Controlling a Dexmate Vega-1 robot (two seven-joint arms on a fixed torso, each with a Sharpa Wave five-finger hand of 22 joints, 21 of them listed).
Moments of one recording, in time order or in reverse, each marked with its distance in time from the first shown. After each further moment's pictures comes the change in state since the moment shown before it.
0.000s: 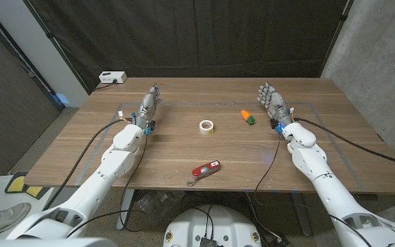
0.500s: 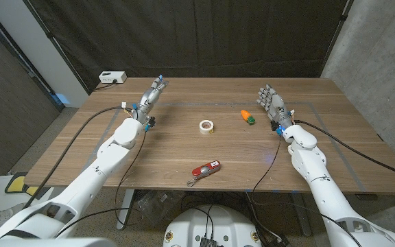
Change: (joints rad) left arm -0.038 0.092 0.071 -0.049 0.286 -0.028 0.113; left_hand 0.155 -0.014 0.041 -0.107 -0.040 0.072 -0.043 0.016 0.005 0.097 0.018 0.021 0.005 0.049 0.036 0.008 0.000 0.040 0.118 0.000 0.003; right arm -0.022 0.076 0.088 -0.021 -0.073 -0.028 0.058; right_hand 0.000 0.000 -0.003 -0.003 0.000 0.009 0.002 0.000 0.000 0.020 0.005 0.004 0.000 0.023 0.023 0.004 0.000 0.025 0.000 0.004 0.000
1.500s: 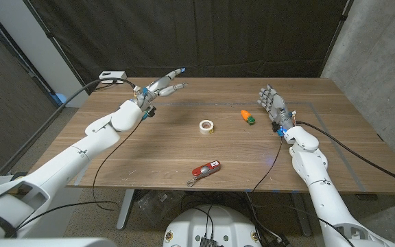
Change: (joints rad) left arm -0.117 0.241 0.177 -0.186 0.335 0.030 -0.004; left_hand 0.095 -0.008 0.015 -0.070 -0.035 0.086 -0.021 0.004 0.000 0.066 -0.027 0.000 0.000 0.060 -0.029 0.000 0.003 0.035 -0.008 0.008 0.000; right arm -0.033 0.050 0.054 -0.058 -0.058 -0.025 0.032; right_hand 0.011 0.005 -0.003 -0.003 -0.001 0.014 -0.003 0.004 0.000 0.016 -0.005 0.004 0.000 0.015 -0.002 0.000 0.000 0.012 0.002 0.000 0.000
